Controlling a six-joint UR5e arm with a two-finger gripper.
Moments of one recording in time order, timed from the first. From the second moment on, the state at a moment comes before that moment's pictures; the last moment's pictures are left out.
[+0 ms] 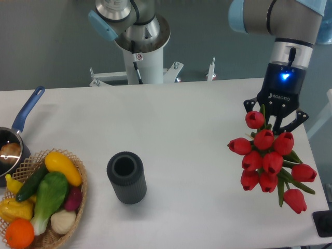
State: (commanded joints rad) arm 2.85 -1.86 -1.52 -0.83 0.79 1.07
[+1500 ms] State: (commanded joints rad) arm 2.65 -1.91 -1.60 -0.79 0.39 1.09
